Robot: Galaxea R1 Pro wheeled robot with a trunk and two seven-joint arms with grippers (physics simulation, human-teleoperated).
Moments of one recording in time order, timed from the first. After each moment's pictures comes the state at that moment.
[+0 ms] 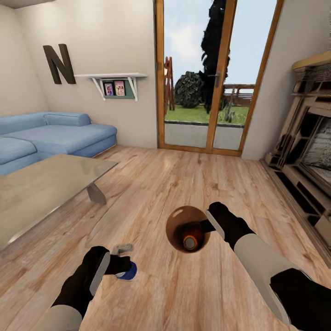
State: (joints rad) left arm -0.51 -0.04 0.00 -0.98 0.19 0.98 -0.01; right arm -0.98 0.00 0.36 -0.57 -0.20 0.98 -0.14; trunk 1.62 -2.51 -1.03
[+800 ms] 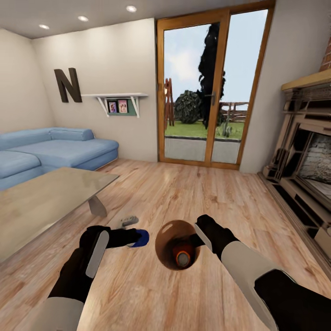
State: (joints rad) left arm -0.55 -0.07 -0.01 -1.27 0.35 1.05 -0.02; right arm -0.96 0.10 0.39 -0.40 -0.20 0.90 -0.14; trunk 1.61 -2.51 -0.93
